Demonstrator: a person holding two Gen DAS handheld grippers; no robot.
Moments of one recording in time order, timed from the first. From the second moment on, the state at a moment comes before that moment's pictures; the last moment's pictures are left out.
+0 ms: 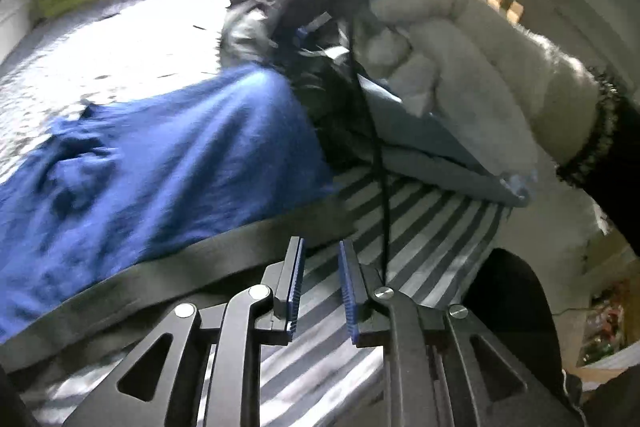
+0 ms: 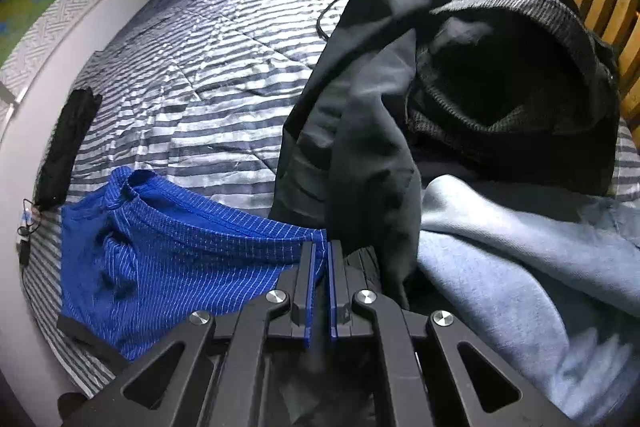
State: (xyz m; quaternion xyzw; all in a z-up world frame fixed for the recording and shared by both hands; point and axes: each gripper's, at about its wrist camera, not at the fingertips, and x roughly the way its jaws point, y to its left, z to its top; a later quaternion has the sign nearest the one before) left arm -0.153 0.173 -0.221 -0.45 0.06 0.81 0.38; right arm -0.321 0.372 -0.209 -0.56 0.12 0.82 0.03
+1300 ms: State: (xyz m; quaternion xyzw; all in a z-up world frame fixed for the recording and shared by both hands) left arm -0.180 0.178 -0.212 -0.44 -0.02 0.81 0.40; right arm -0.322 0.371 -0.187 -0.55 0.19 0.81 0.00
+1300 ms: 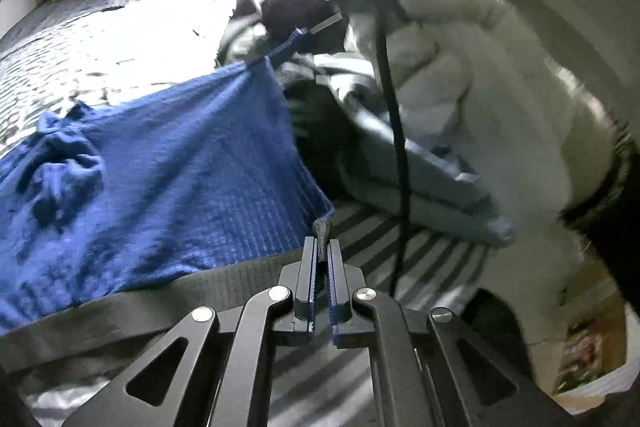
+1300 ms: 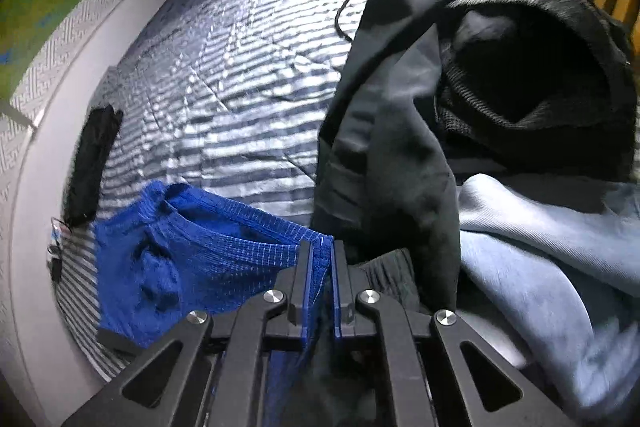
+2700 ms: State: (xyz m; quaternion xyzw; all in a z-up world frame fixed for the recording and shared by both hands) left arm -0.188 -0.193 -0.274 -0.44 -0.26 0.83 0.23; right arm -0.434 -0.053 -0.220 -0.58 -0.07 0.81 -0.05
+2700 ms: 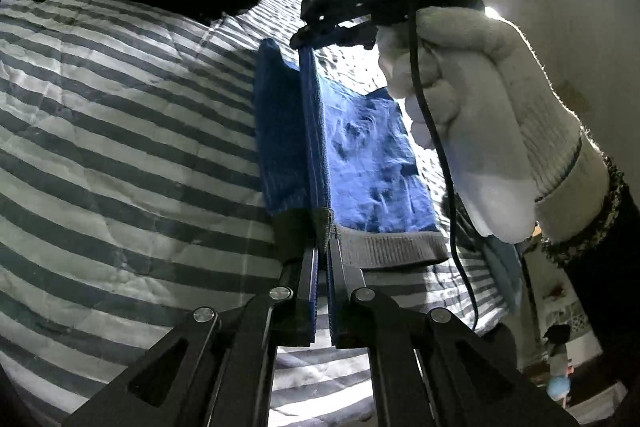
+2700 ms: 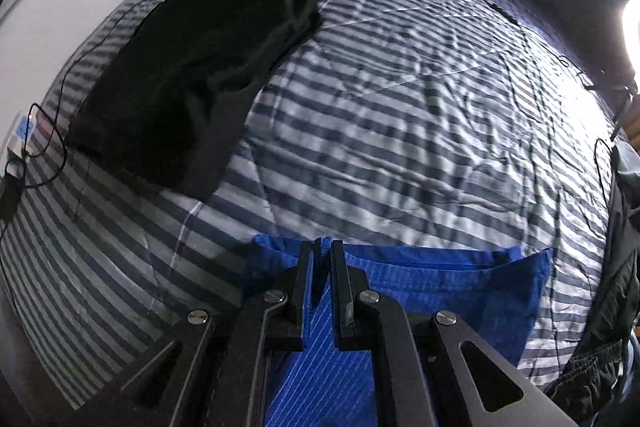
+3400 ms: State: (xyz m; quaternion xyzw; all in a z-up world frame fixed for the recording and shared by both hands) left arm -0.268 -0.174 -0.188 -0.36 -0.17 0.89 0.20; right arm -0.354 0.154 -0.129 -0.46 0.13 0.87 -0.10
